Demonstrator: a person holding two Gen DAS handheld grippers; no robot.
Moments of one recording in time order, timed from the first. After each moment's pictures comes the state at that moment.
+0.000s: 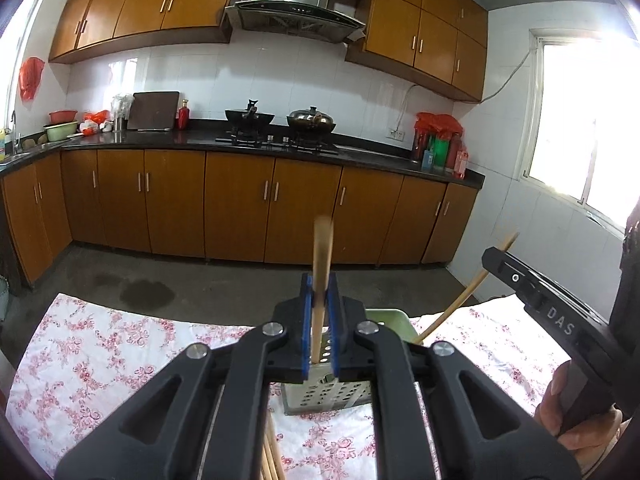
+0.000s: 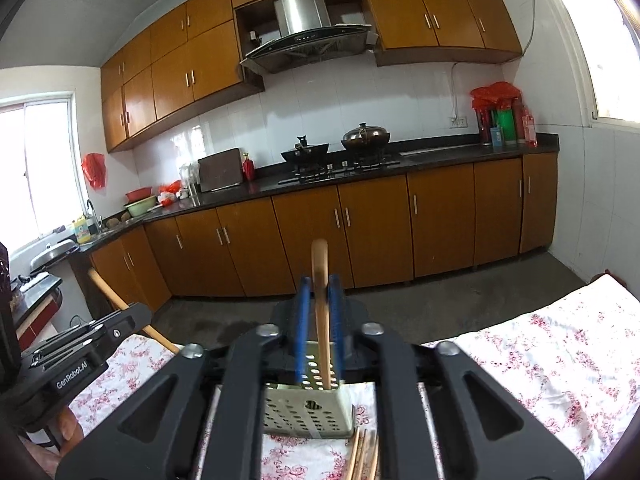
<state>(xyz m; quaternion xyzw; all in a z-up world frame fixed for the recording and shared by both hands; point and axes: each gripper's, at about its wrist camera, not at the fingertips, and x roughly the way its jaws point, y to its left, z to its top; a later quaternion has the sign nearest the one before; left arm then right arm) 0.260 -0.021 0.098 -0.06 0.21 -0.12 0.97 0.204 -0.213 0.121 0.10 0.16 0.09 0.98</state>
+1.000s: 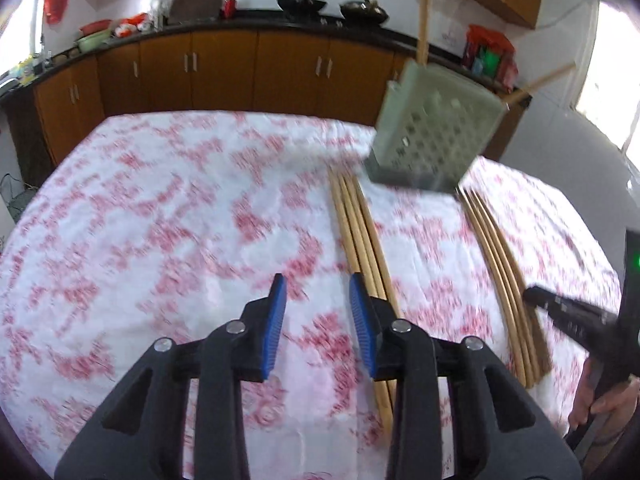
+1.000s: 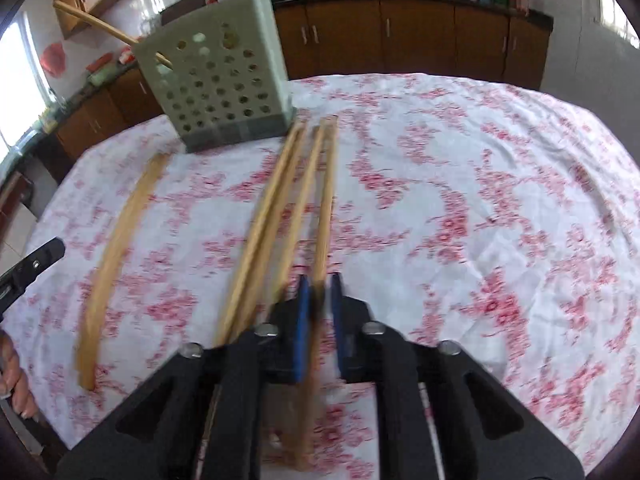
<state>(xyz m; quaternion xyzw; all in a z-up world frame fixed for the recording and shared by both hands) 0.144 0.044 -0.071 -0.06 0.40 -0.06 0.91 0.137 -0.214 -0.072 0.06 0.44 0.05 0.89</state>
